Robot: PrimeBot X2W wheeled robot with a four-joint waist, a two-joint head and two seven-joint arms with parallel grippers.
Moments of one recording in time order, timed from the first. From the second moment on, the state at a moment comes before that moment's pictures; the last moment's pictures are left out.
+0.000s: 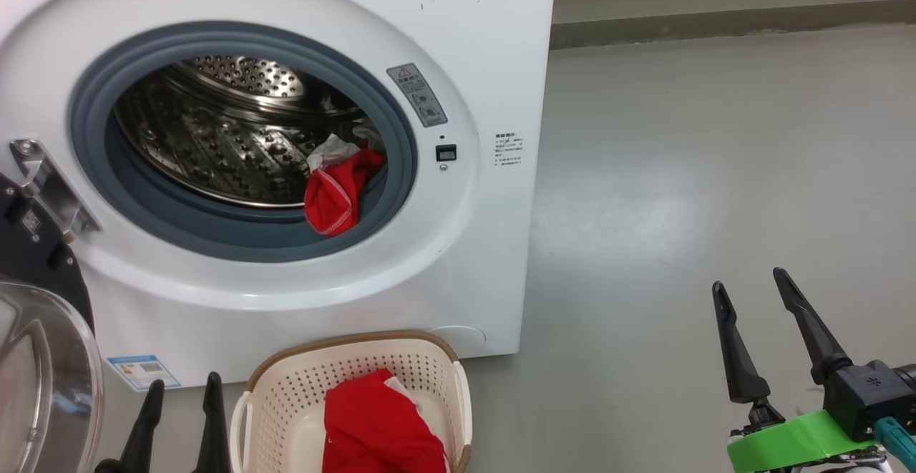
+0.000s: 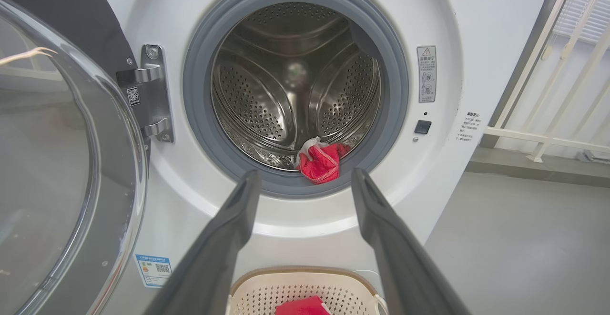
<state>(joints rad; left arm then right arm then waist) 0.07 0.04 0.13 0.15 -0.26 -0.12 -0.25 0.04 -0.04 -0.08 0.04 0.09 0.13 -0.26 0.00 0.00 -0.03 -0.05</state>
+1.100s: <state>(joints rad) 0.07 0.04 0.07 0.14 -0.26 -0.07 -0.25 0.04 -0.04 -0.04 0.04 0.09 0.13 -0.26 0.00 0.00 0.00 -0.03</state>
